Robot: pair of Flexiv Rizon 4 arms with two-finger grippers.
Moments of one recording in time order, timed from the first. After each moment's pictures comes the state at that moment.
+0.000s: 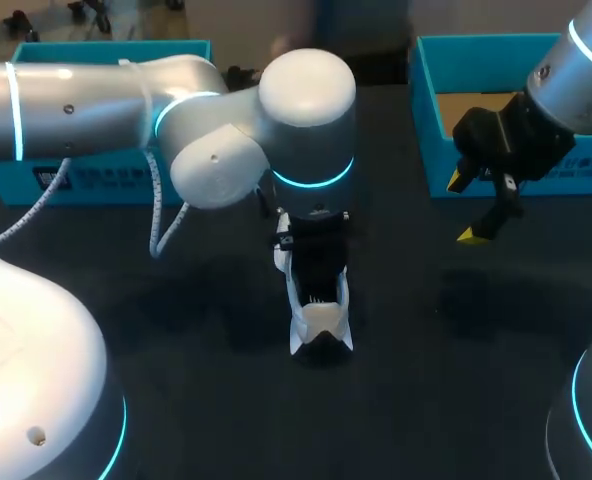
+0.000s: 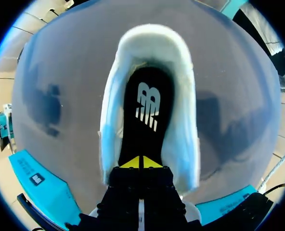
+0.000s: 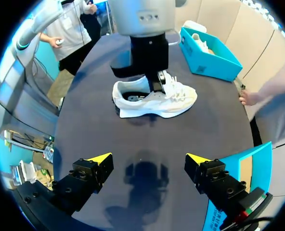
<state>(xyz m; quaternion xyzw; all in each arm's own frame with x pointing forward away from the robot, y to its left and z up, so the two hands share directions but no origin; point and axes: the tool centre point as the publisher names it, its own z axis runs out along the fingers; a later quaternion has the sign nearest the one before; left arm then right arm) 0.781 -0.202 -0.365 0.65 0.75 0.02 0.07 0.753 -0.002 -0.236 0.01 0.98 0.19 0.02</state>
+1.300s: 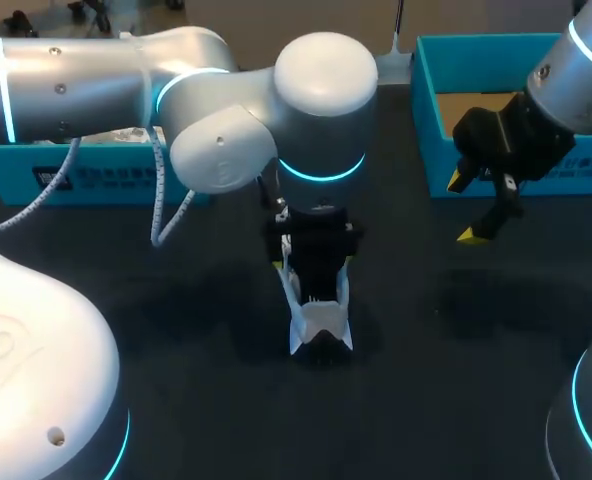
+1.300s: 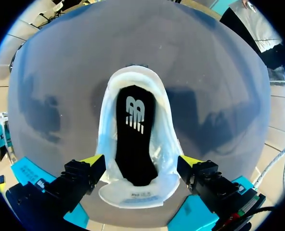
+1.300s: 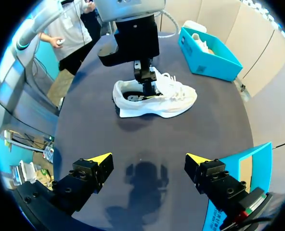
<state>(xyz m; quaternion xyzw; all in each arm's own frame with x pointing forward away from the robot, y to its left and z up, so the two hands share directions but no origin) 0.767 -0.192 -0.333 0.67 0.74 0.06 0.05 0.753 -0.002 -0.236 0.01 0.98 0.19 0.02</state>
